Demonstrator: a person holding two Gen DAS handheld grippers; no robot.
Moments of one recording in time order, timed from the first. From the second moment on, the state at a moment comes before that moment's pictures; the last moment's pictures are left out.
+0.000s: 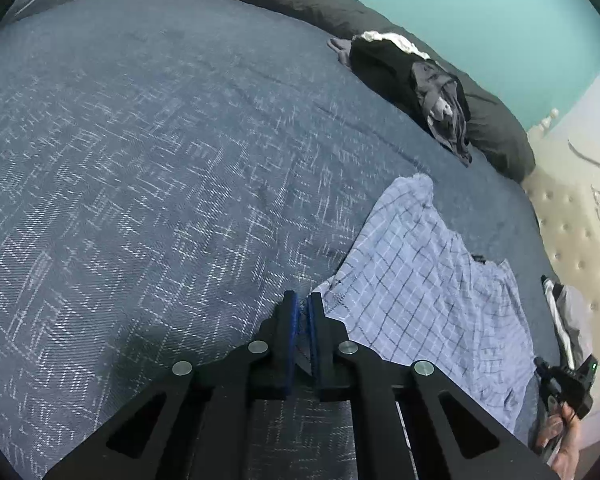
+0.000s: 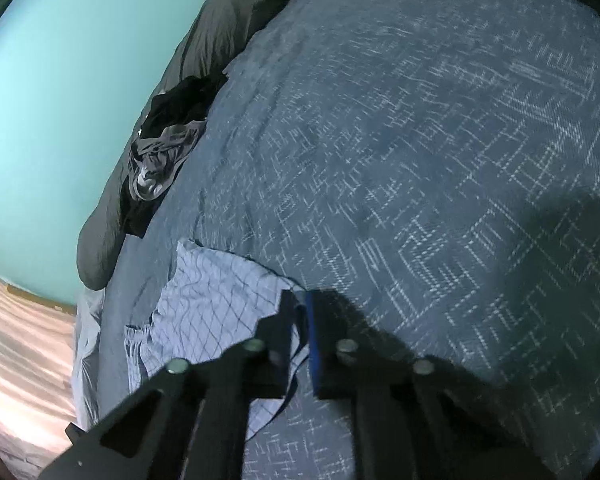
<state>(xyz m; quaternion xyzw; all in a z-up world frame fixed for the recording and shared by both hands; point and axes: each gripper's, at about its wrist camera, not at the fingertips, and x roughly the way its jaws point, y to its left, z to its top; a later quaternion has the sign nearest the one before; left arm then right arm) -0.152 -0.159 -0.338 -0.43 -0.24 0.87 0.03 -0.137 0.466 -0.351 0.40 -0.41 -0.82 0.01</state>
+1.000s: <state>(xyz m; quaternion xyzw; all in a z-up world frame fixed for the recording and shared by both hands) -0.152 -0.177 -0.357 -0.44 -0.33 0.84 -0.01 -0.122 0.483 -0.363 0.41 -0.46 -0.79 -0.02</state>
